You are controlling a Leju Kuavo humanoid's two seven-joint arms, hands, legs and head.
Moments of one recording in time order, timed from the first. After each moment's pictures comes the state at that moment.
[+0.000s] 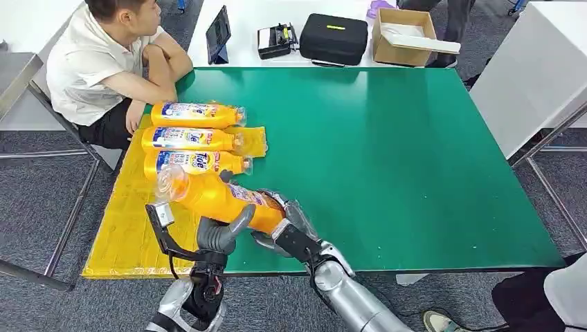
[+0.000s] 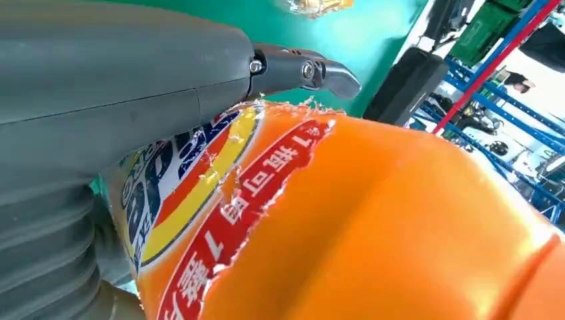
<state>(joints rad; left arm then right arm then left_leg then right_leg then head) -0.17 -0.21 -0.51 -1.27 0.68 0.09 -0.29 -0.31 0.12 0.62 -0.92 0.34 -0.04 -0.59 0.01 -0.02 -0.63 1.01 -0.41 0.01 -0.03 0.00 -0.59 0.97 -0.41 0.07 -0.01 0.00</state>
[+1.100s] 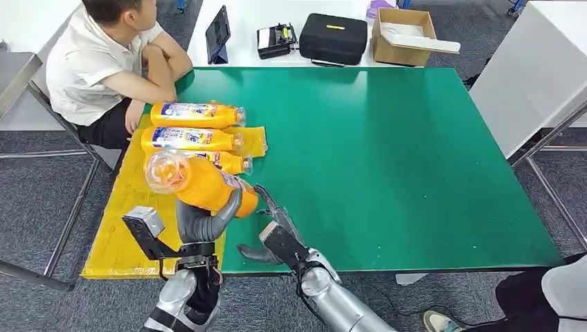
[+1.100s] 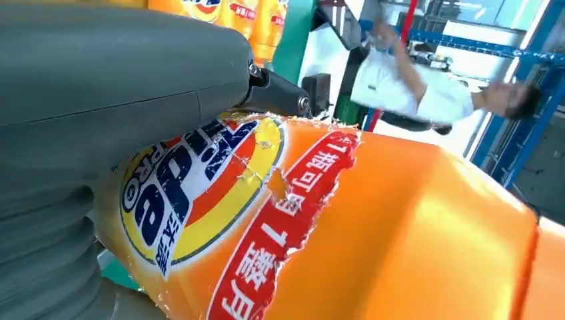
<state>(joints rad) -0.19 -0.23 -0.50 -1.33 0.37 0.32 -0.52 -0.32 0.18 0.66 -0.82 0.27 -0.02 -0.59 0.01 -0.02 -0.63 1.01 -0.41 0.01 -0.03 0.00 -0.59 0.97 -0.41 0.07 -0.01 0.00</state>
